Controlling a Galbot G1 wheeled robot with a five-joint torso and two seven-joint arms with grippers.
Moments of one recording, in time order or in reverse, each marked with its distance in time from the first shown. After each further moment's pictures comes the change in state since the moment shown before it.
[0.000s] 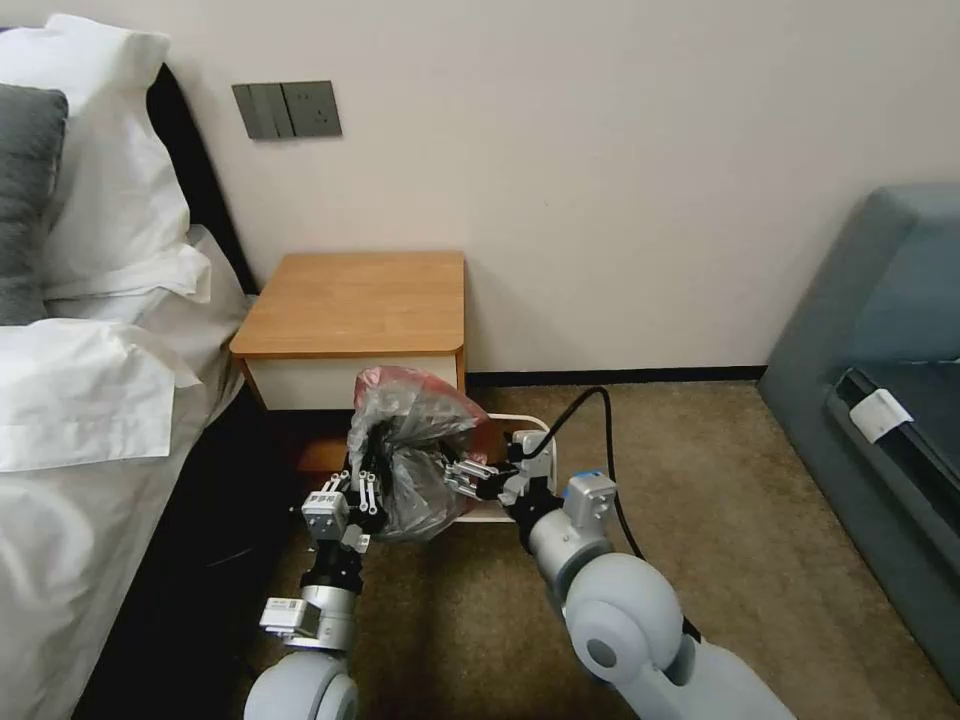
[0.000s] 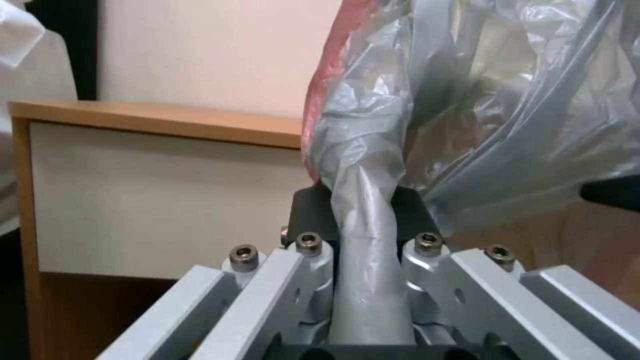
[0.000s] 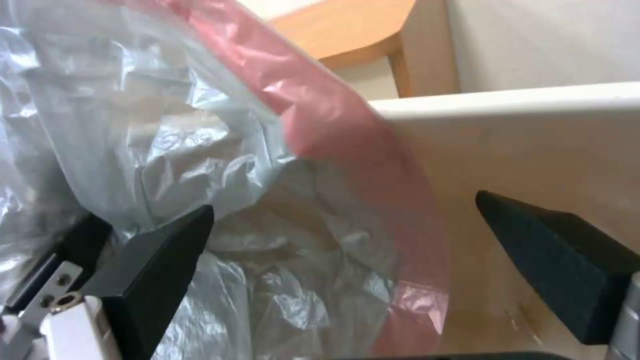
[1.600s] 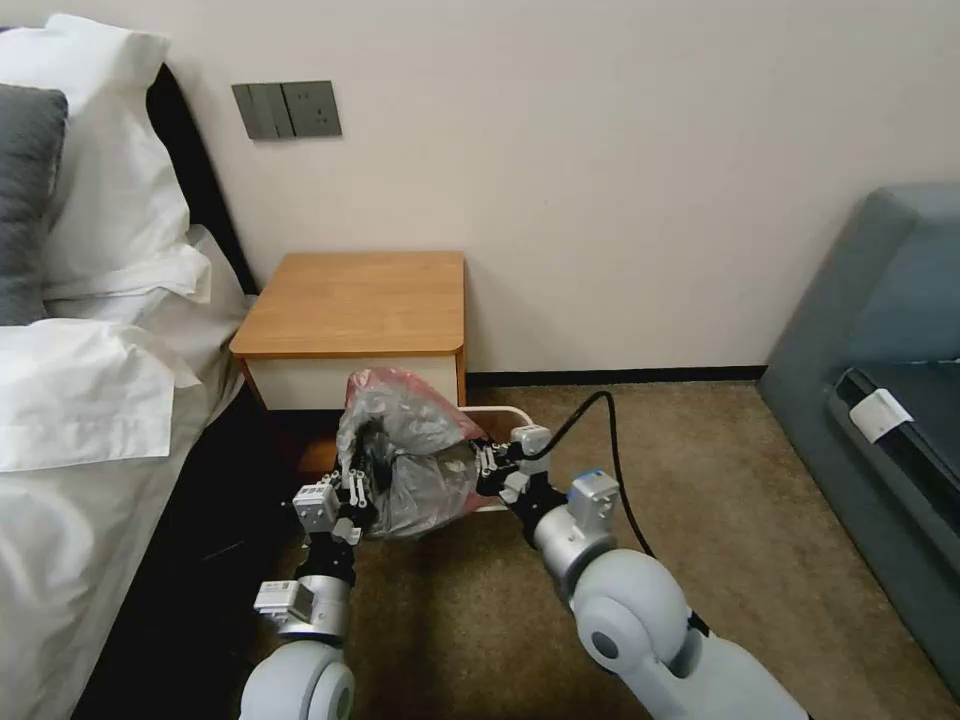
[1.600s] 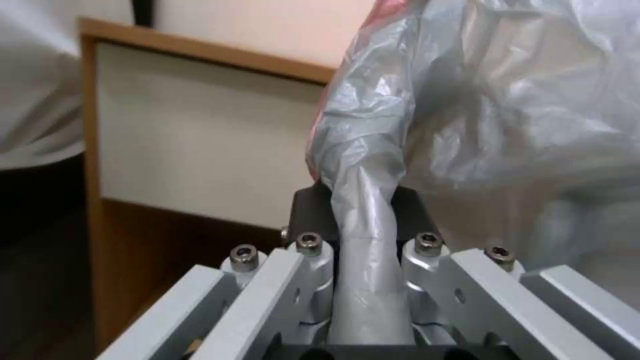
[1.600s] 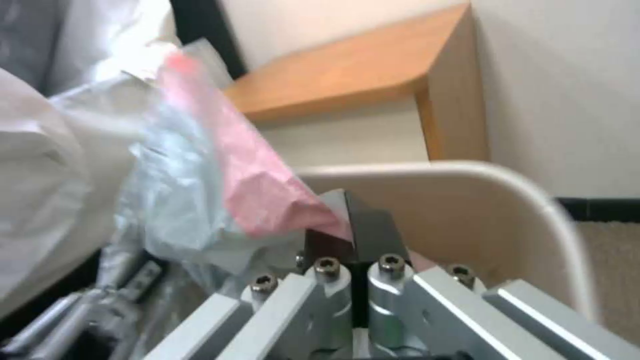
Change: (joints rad) left arm -0.030 -0.008 -0.020 0.015 -0.086 0.135 -0.104; right arm -0.060 -0.070 0.056 0.061 -0.041 0.059 -0.151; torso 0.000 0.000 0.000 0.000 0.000
